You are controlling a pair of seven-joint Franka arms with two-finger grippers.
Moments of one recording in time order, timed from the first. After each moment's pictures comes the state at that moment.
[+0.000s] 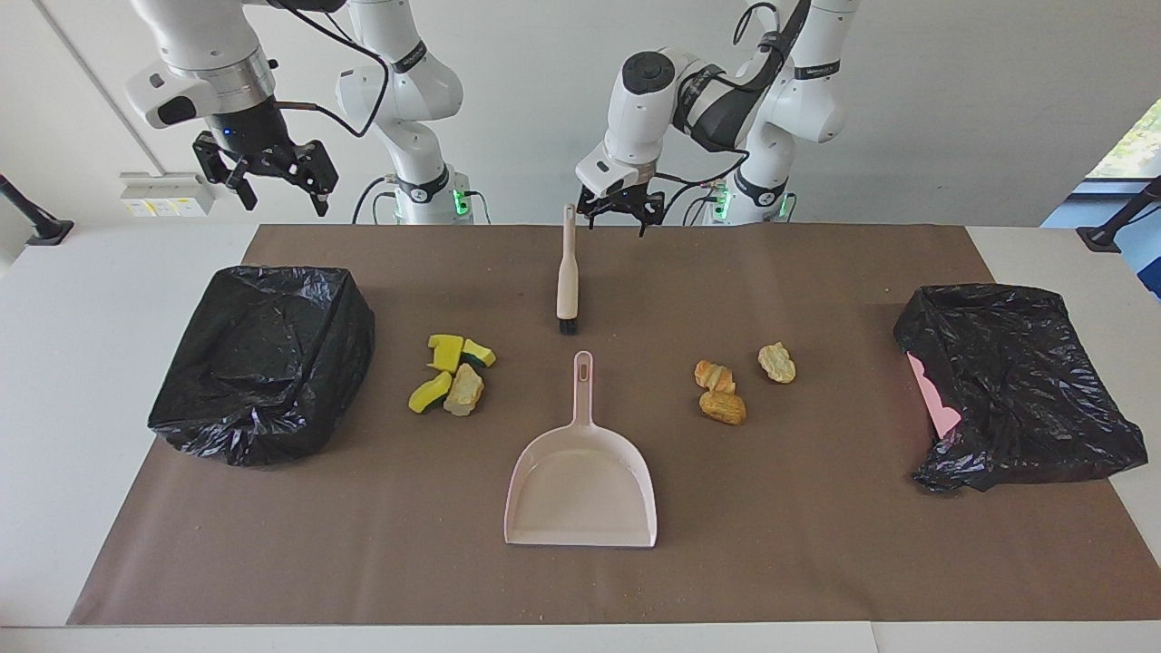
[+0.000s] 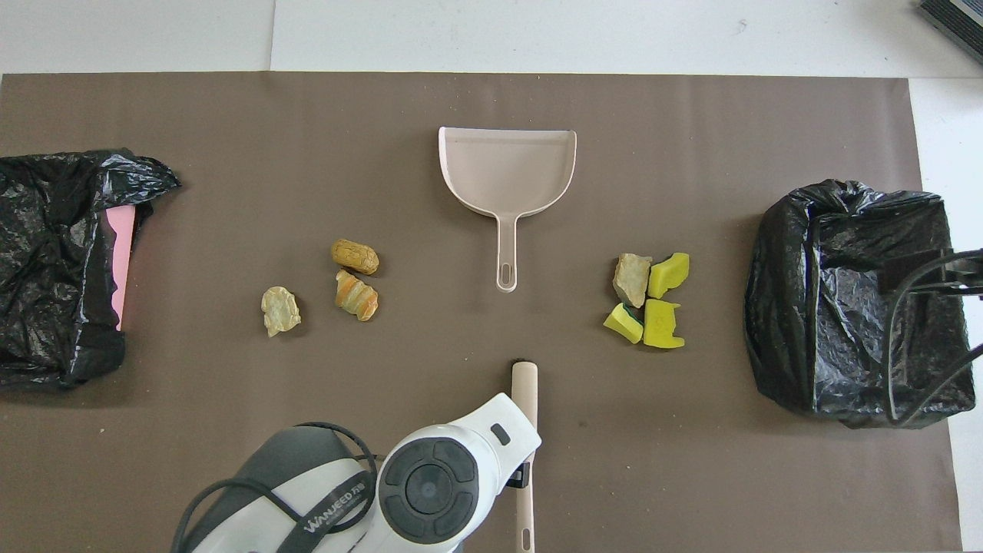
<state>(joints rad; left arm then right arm) -0.93 -0.10 0.02 -2.21 -0.16 2.07 -0.65 0.06 -0.10 -0.06 -1.61 -0.06 1.51 0.07</state>
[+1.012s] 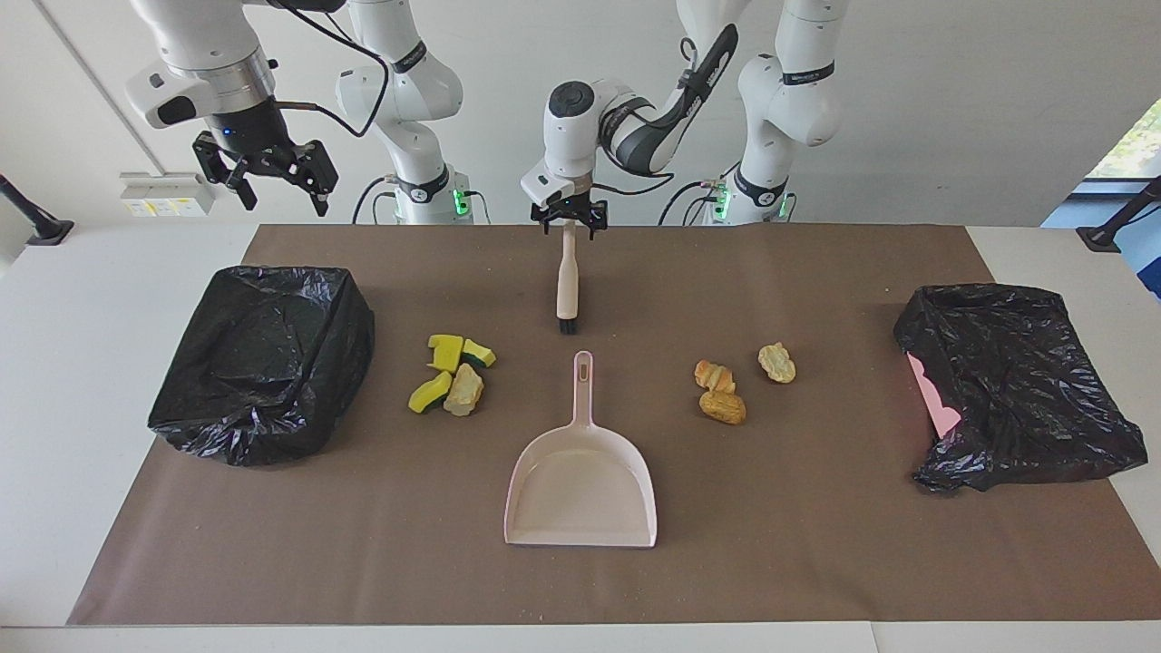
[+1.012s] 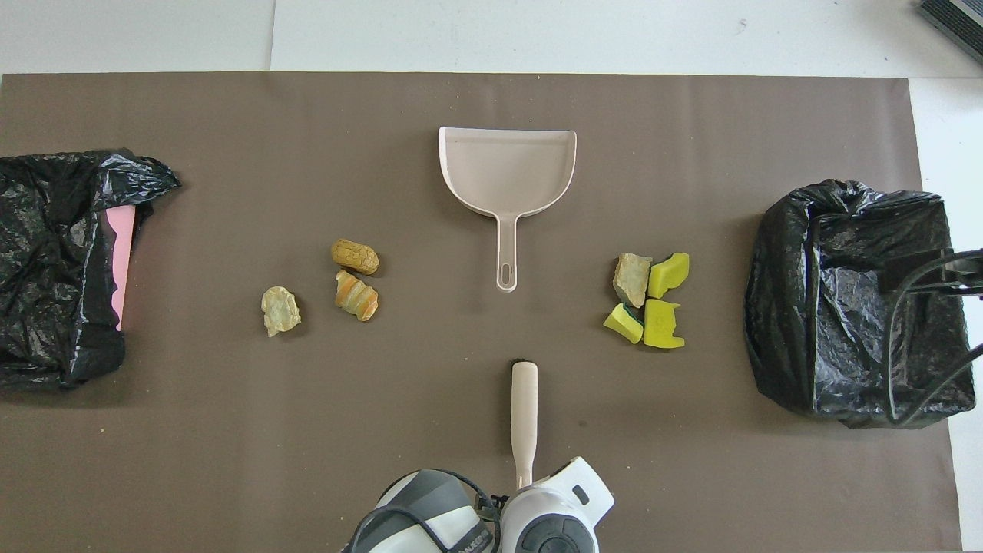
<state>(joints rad) -1.15 0.09 0.02 -2.21 -0.17 2.24 -0.82 0.06 -0.10 -0.06 -1.61 -0.06 1.51 0.07</state>
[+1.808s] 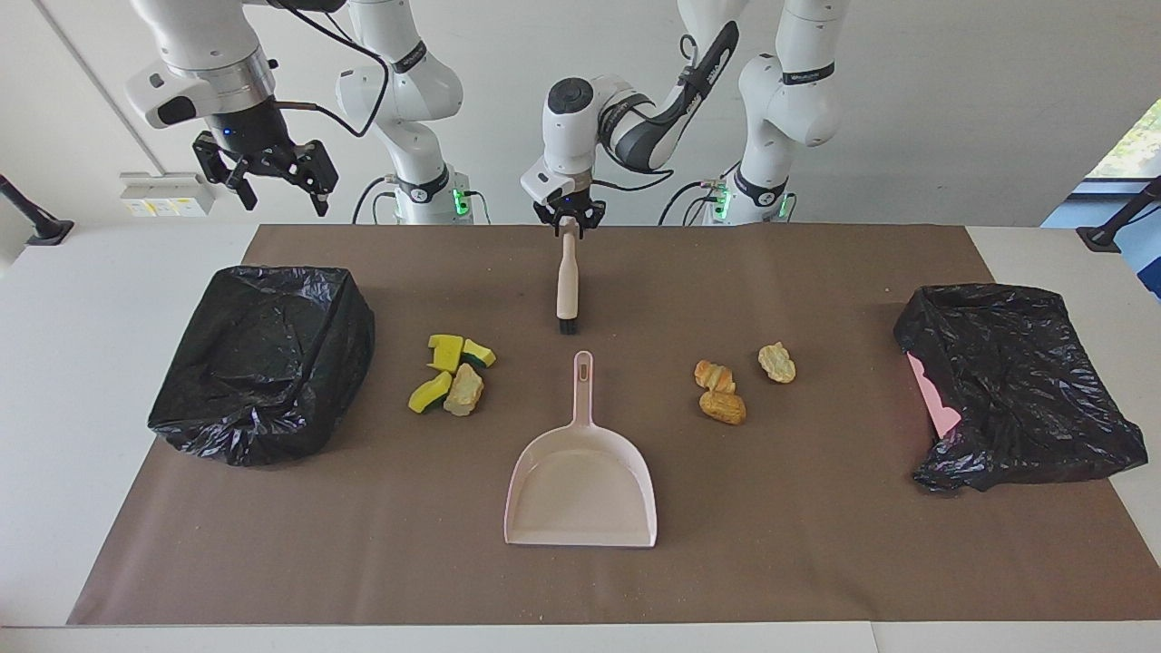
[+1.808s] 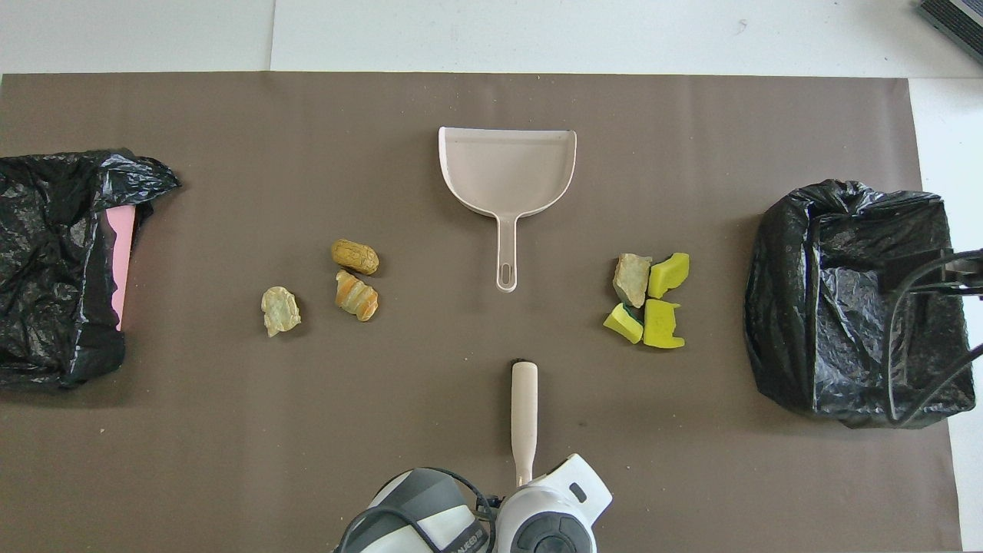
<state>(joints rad) -1.15 0.06 0.04 -2.20 -0.17 2.20 -0.82 0.06 -0.10 -0.06 -1.61 -0.06 1.51 0.07</state>
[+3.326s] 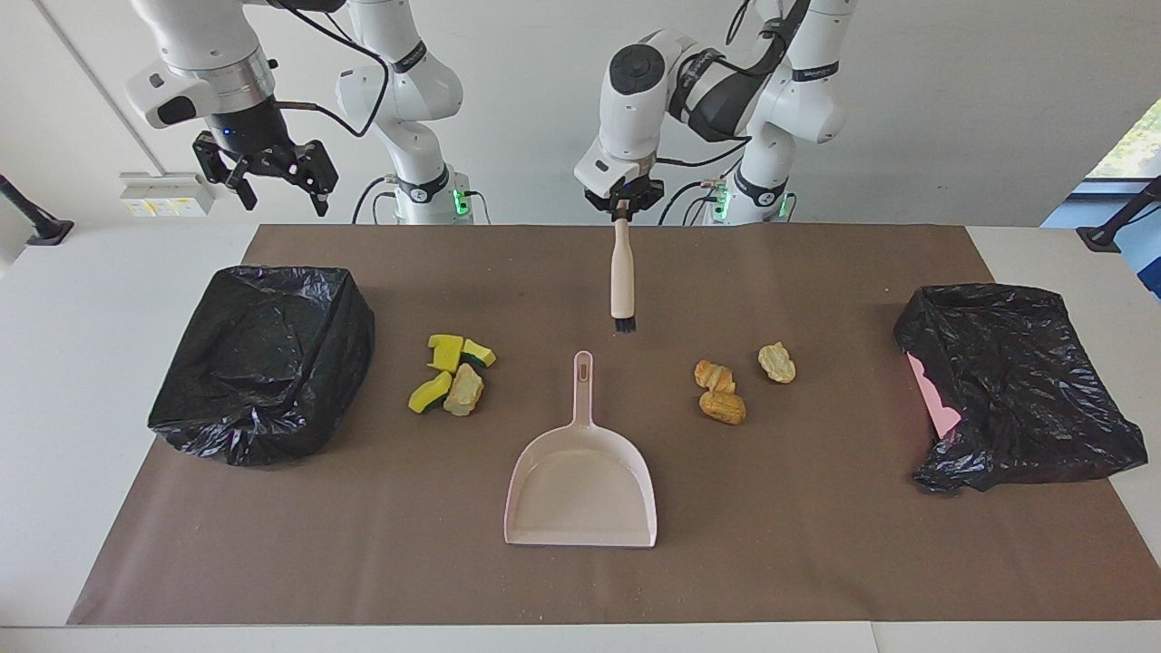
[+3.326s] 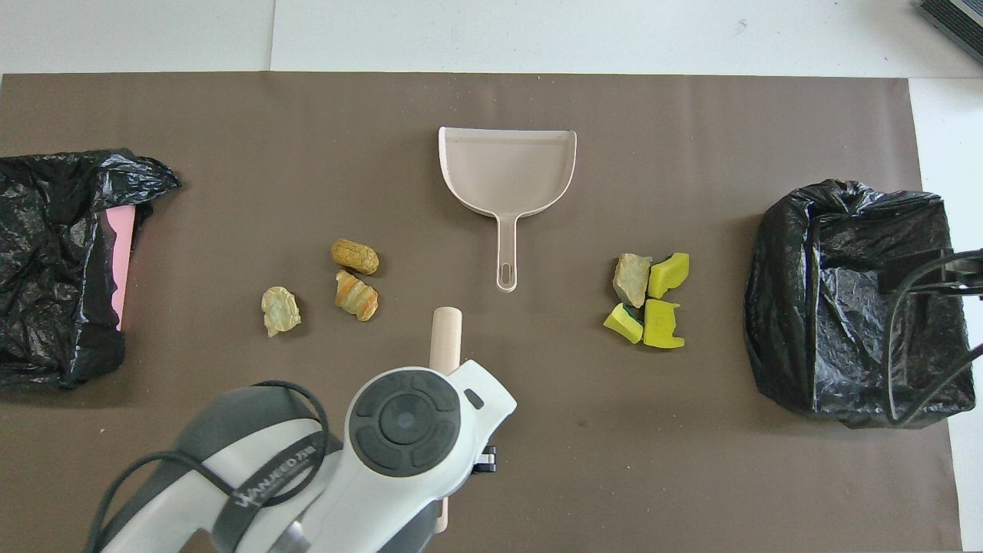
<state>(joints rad) -0.82 -0.13 0.07 -2.03 -0.17 1.70 -0.67 0.06 -0.10 -0.06 -1.61 -0.06 1.51 0.07</state>
